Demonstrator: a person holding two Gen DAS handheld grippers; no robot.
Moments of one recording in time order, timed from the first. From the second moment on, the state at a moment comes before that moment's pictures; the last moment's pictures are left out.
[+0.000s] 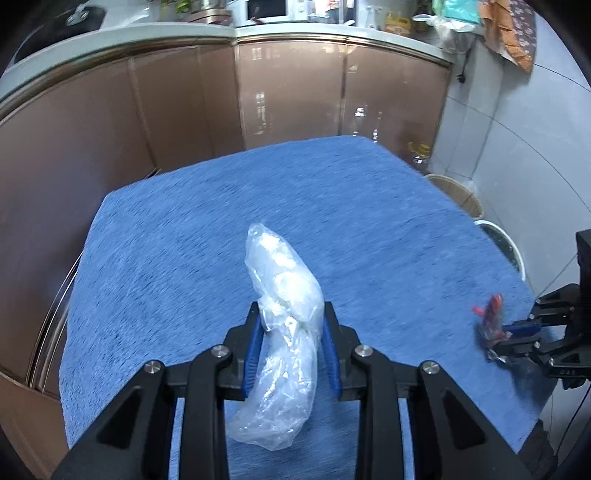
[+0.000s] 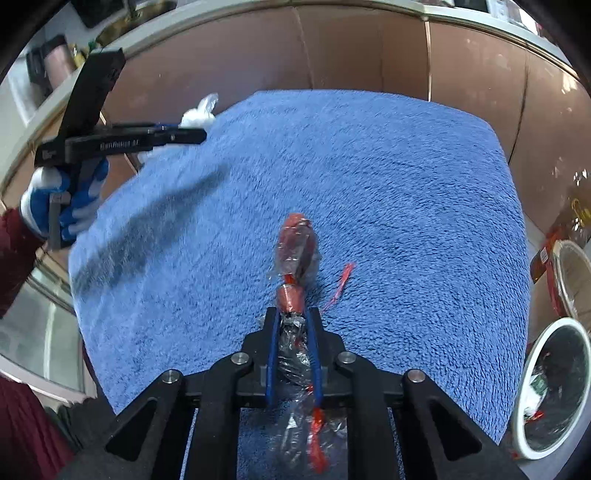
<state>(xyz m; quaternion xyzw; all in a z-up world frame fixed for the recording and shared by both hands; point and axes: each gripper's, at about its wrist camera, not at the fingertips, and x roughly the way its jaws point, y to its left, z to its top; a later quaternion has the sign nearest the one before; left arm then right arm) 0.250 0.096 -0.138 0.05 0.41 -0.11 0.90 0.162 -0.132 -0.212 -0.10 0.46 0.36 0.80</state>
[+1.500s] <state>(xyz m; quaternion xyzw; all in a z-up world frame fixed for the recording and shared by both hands) 0.415 -0.406 -0.219 0.00 0.52 -0.38 0.77 0.261 -0.463 -0.237 0.02 0.45 -0.14 0.88</state>
